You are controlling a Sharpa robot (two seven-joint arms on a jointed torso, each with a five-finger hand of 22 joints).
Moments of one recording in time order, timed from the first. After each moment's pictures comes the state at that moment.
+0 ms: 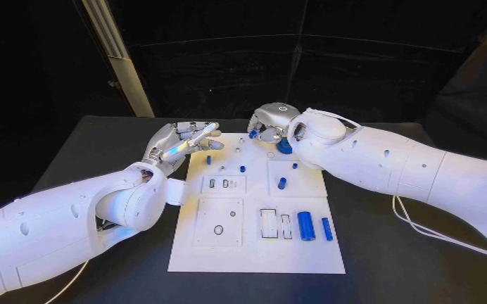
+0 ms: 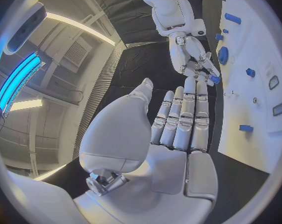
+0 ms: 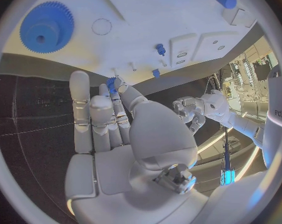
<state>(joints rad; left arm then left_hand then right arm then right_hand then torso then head) 1.17 -0.86 -0.07 1.61 0.00 -0.36 0.53 1.34 -0.03 0.10 0.18 0.05 0.92 0.23 0.14 0.07 1.01 0.17 0.17 0.07 1.09 0.12 0.32 0.17 0.18 0.88 0.23 0.36 0.14 1.25 -0.51 0.03 1.16 -1.70 -0.26 -0.06 1.30 0.12 0.21 -0.28 0.12 1.05 0.16 0.07 0.07 1.15 0.10 0.07 0.06 1.46 0.00 1.10 0.79 0.17 1.20 0.10 1.03 0.55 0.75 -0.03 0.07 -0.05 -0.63</state>
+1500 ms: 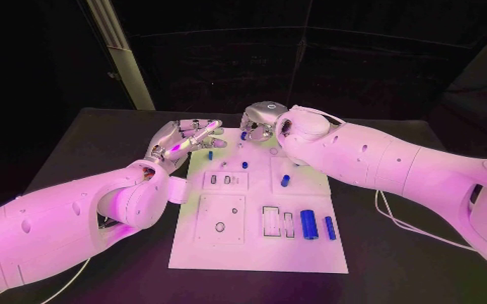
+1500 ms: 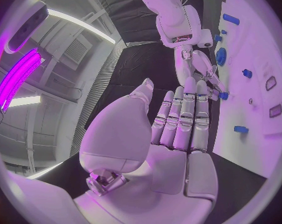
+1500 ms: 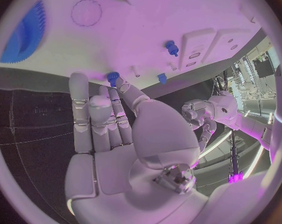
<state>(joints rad) 1.18 -0.84 -0.07 1.61 0.00 -0.35 0.53 1.34 -0.03 0.10 0.18 0.05 0.92 0.23 0.14 0.07 1.01 0.17 0.17 0.07 1.09 0.12 0.32 0.17 0.18 0.88 0.23 0.36 0.14 1.25 -0.40 0.03 1.05 -1.69 -0.22 -0.07 1.25 0.07 0.27 -0.28 0.11 0.98 0.19 0.06 0.06 1.05 0.12 0.06 0.06 1.45 0.02 1.09 0.75 0.17 1.16 0.12 1.04 0.53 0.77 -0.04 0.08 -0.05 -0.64</state>
